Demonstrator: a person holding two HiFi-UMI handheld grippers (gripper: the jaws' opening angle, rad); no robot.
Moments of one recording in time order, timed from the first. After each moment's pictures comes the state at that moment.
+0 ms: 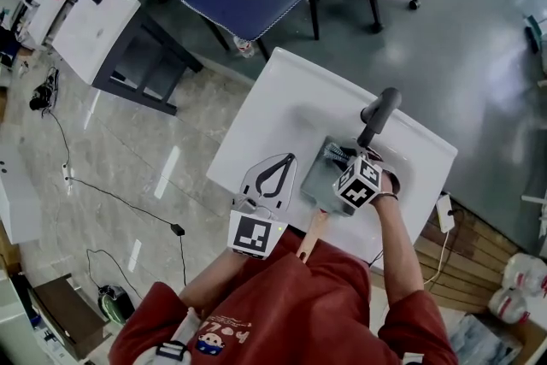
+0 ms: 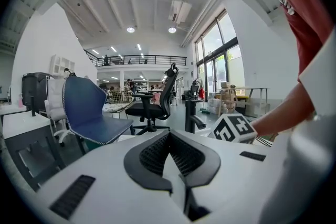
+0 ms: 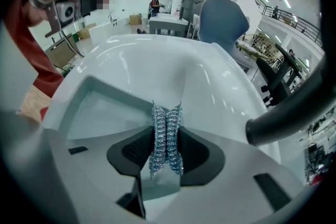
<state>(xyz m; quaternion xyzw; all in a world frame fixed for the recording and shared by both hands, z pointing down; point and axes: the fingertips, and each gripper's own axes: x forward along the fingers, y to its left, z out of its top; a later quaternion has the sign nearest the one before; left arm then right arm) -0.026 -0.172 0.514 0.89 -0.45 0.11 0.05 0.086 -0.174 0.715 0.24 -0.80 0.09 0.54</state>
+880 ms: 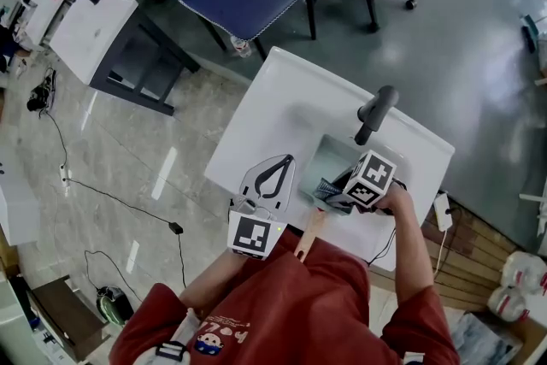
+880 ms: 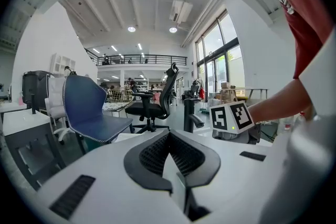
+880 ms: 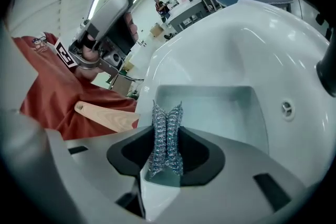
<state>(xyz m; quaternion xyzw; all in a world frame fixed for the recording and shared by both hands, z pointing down) -0.025 -0.167 0.519 0.89 -0.45 0.11 0.05 0.064 -0.074 0.681 -0.01 -0.80 0.38 0.46</state>
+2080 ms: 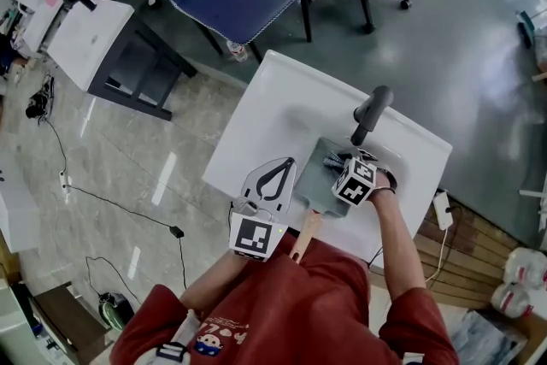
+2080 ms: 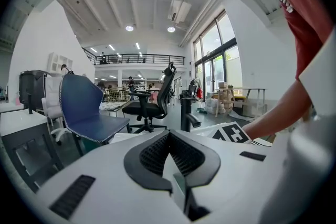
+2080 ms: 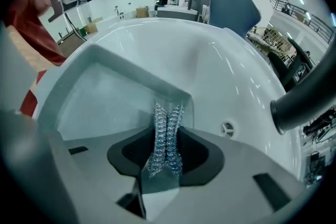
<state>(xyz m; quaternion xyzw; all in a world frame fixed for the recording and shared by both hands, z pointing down) -0.013 -0.168 0.520 0.89 -0.43 0.11 0.05 0.102 -0.155 0.753 0.19 -0.79 0.10 0.57</state>
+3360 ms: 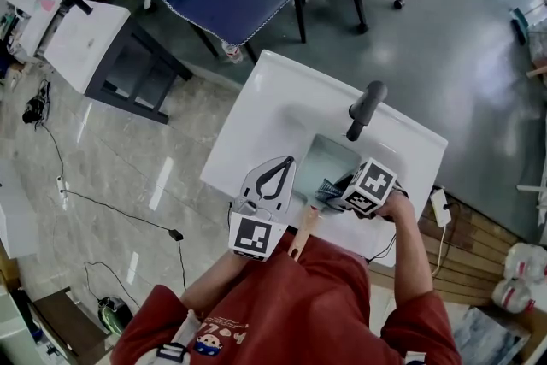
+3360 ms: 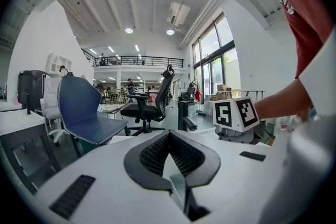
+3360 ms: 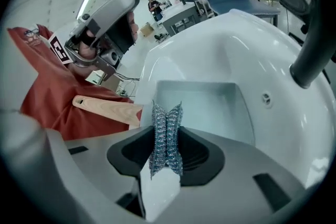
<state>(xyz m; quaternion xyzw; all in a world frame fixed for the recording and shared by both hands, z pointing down) -0.007 -0.160 0.514 0.90 -0.43 0.10 0.04 0.084 -0.070 0.670 0.05 -0.80 0.35 0.49</state>
